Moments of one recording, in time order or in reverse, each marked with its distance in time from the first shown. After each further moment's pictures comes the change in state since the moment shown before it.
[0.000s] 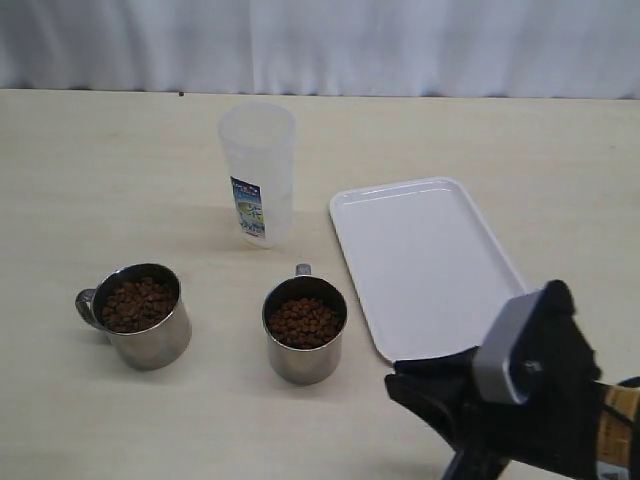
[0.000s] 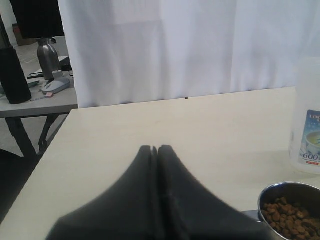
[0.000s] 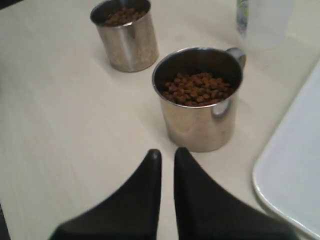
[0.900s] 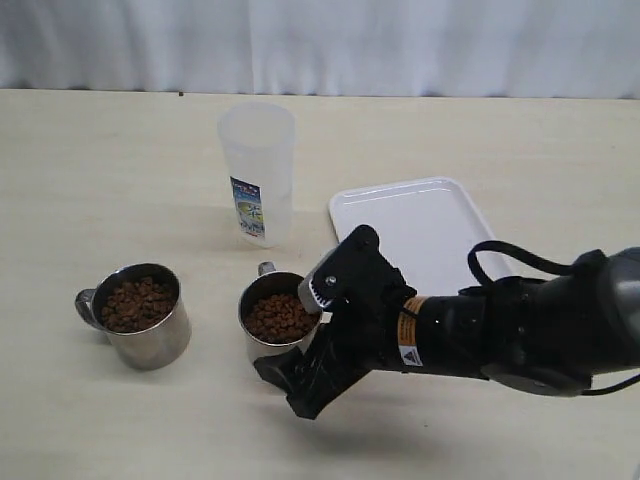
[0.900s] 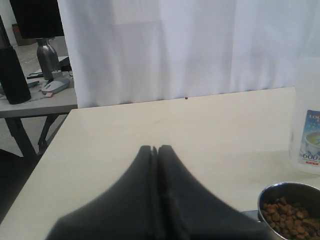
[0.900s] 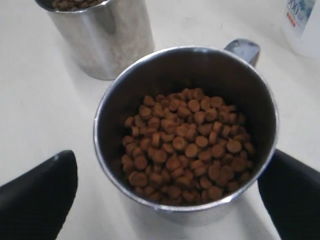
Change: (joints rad) left arm 0.000 0.000 0.000 0.000 0.000 0.000; right arm 0.026 0.639 -0.443 -0.003 -0.040 -0.064
